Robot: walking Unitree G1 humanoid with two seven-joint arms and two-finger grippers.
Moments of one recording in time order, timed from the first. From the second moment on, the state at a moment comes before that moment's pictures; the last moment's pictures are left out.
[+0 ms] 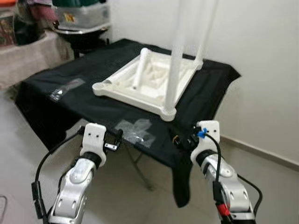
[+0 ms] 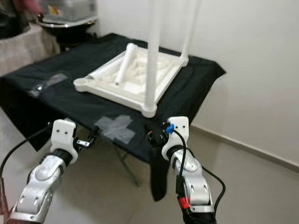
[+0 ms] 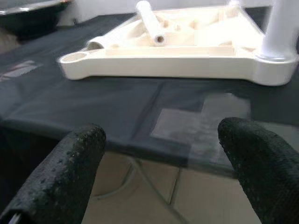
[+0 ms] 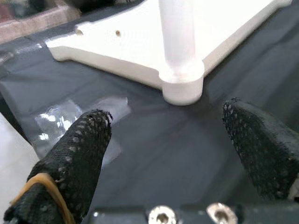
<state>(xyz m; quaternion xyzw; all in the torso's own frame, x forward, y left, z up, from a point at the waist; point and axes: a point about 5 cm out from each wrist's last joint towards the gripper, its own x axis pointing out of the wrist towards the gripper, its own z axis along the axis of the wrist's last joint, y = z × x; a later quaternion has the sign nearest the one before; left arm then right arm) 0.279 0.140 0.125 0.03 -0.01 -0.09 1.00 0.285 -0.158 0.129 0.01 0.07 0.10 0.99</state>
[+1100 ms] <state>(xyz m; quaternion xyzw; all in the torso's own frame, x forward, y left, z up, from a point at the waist) 0.227 0.131 0.135 0.05 -0.01 -0.15 0.99 0.276 -0.160 0.142 0.00 0.05 0.09 0.99</state>
